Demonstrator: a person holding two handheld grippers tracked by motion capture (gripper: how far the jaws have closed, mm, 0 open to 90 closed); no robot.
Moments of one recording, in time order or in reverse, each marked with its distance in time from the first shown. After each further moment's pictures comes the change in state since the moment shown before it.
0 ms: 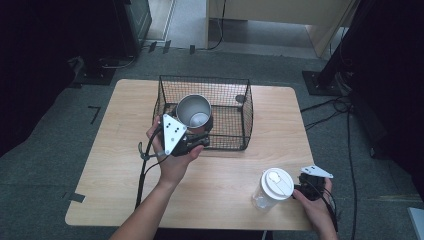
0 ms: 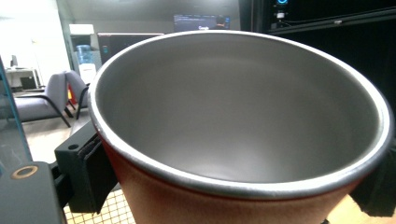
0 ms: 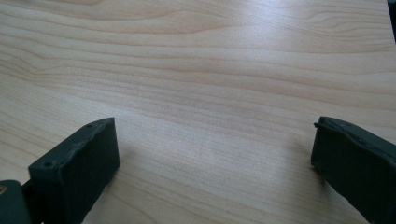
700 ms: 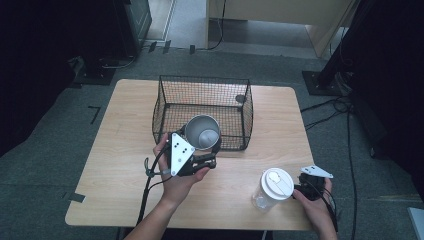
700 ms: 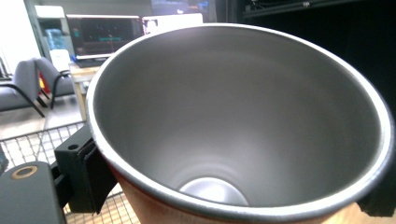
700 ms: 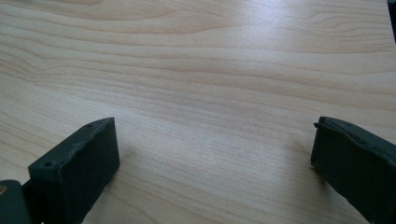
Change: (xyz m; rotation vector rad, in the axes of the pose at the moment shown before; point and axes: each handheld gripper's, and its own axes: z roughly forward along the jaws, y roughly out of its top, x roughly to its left) left arm -0.032 -0.011 -0.032 0.047 -0.089 -0.001; right arm 0.000 0.000 0.000 0.000 -0.001 0.001
